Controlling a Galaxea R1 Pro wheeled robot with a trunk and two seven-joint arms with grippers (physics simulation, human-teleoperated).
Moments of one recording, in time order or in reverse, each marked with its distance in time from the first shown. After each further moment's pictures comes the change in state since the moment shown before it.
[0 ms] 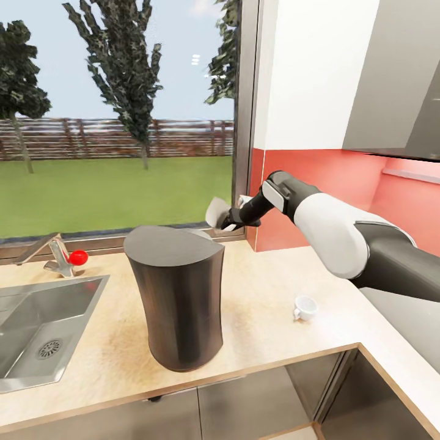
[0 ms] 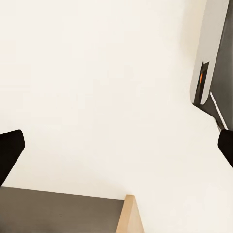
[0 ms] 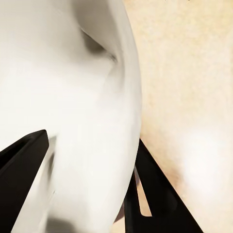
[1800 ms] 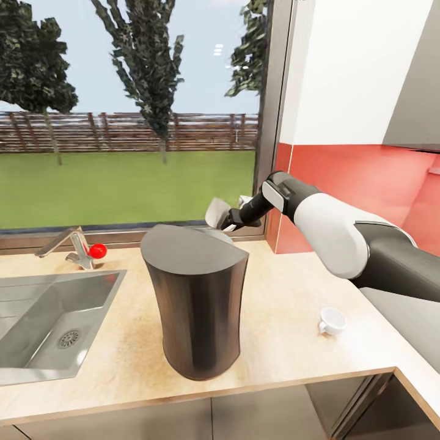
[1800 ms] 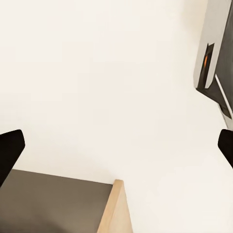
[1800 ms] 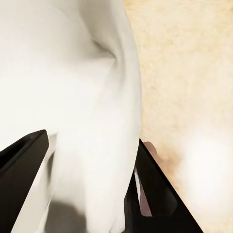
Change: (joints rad) left arm 0.015 0.001 0.003 0.000 0.001 0.000 0.002; right arm 0.000 0.000 0.002 0.004 0.000 -0.001 0.000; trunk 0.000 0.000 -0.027
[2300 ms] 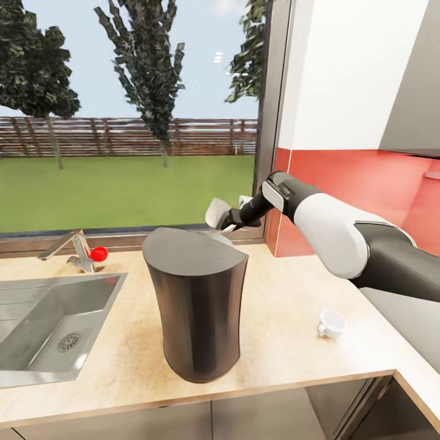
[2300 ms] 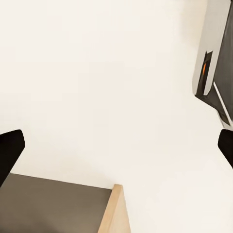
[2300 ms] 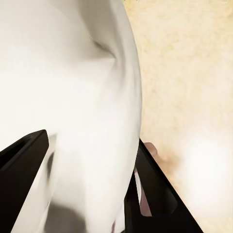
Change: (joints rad) left arm 0.000 0.000 0.000 0.000 0.000 0.000 -0.001; right arm 0.000 0.000 0.000 0.000 0.000 0.000 0.000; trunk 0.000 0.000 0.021
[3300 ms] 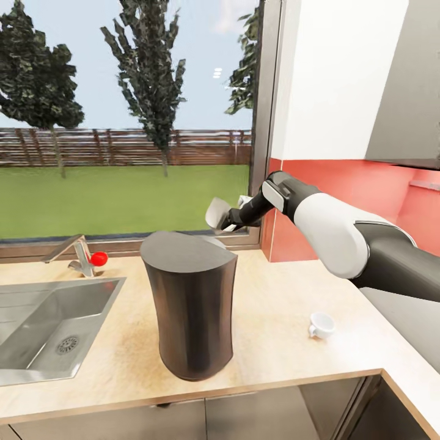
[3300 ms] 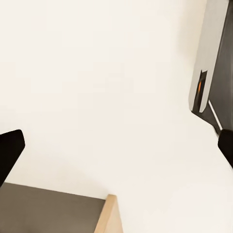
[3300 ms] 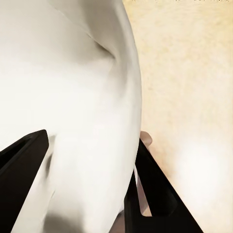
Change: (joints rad) left arm -0.001 -0.003 0.000 -0.002 0.000 -0.007 0.001; right arm -0.001 0.000 0.000 0.000 0.001 0.000 0.000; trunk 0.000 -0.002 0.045
